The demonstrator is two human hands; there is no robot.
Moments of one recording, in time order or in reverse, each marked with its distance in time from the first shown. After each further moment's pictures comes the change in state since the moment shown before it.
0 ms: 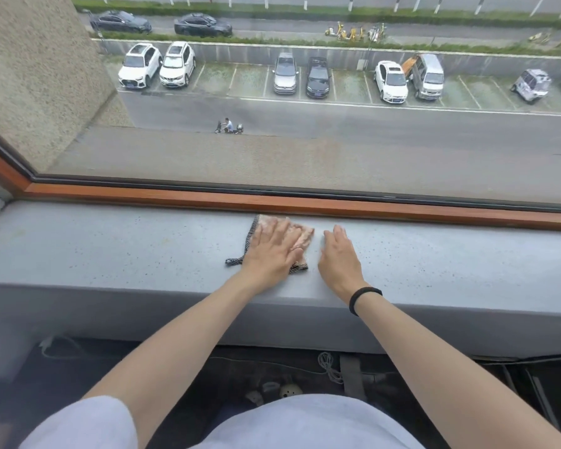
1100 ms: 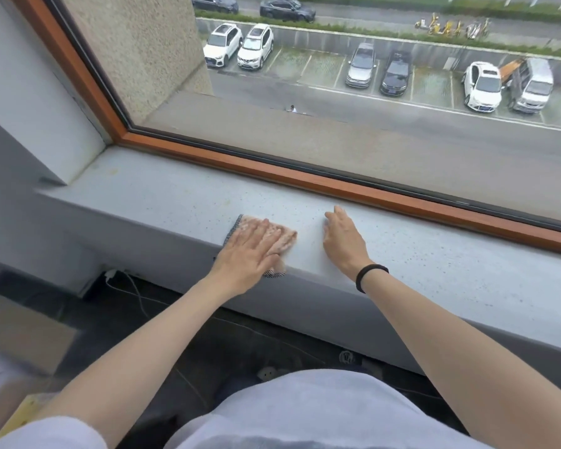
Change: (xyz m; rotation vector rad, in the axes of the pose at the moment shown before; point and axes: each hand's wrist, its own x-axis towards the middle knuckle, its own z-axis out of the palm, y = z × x) left_hand -0.120 -0.104 0.009 0.019 0.073 -0.158; right_hand 0.009 -0.078 0.032 0.031 -0.066 -0.266
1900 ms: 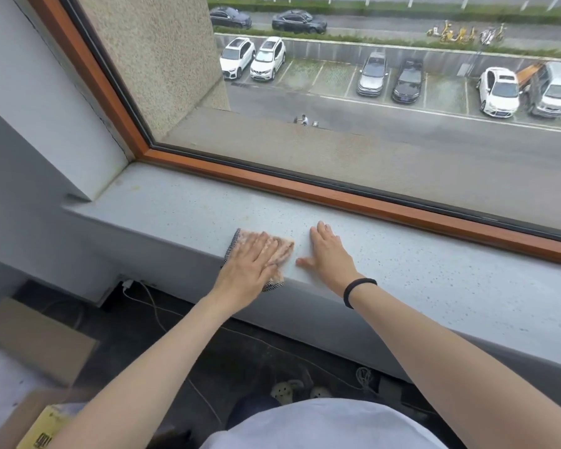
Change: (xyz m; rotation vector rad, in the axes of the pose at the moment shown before) left_hand -0.008 -0.023 -0.006 -0.087 0.028 -0.103; right_hand 0.012 -0.043 0.029 -0.115 -0.209 -0.143
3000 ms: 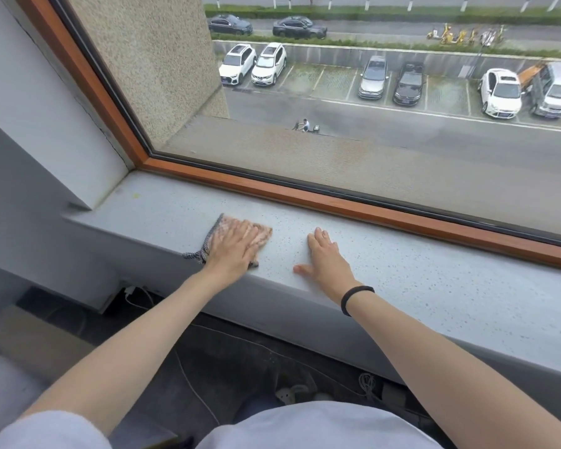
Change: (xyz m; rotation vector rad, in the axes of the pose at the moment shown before) left_hand 0.041 -0.031 -0.020 -0.025 -0.040 -0.147; right_hand -0.004 -0.003 -0.011 0.046 -0.044 0.013
